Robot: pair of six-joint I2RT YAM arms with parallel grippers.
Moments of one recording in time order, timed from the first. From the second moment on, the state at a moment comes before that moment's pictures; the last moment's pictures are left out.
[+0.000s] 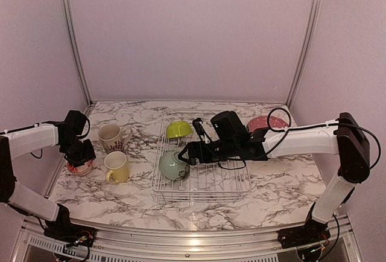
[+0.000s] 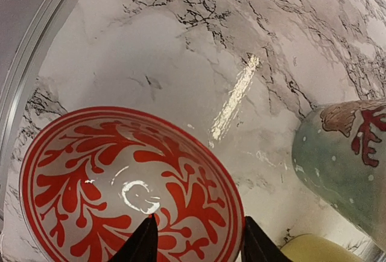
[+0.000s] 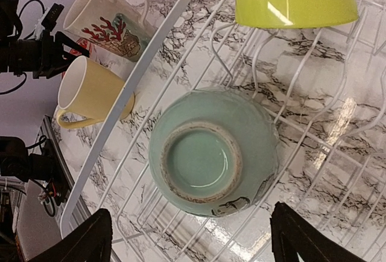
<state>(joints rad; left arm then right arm) -0.11 1.36 0.79 -0.65 -0.14 -0.62 0.91 1.68 1.07 -0.03 -0.22 0.58</state>
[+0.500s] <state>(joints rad) -0.11 0.97 0.76 -0.65 0.05 -0.62 0.91 1.82 1.22 -0.08 -0.20 0.56</state>
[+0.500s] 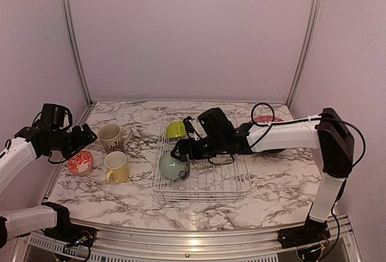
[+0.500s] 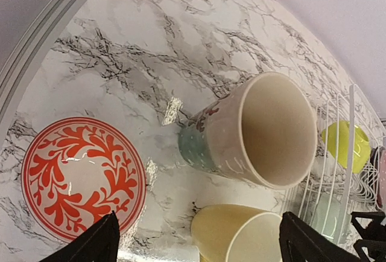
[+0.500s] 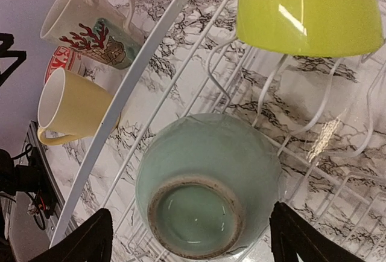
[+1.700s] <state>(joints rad) -0.43 0.87 0.65 -0.25 0.28 -0.72 0.96 1.90 1.34 -0.22 -0.06 0.50</state>
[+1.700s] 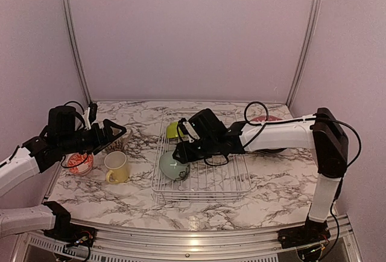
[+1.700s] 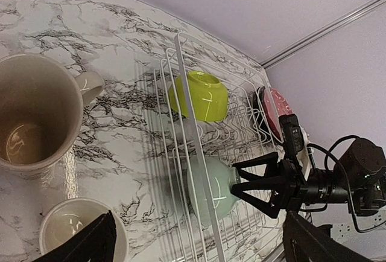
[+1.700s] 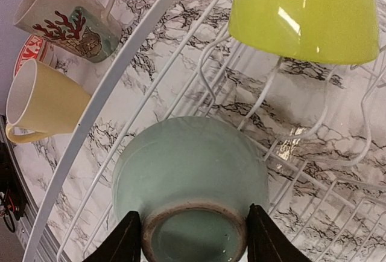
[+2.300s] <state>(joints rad) -0.63 1.05 0.66 -0.07 0.30 -0.82 0.85 1.66 0.96 0.12 -0.25 0.67</state>
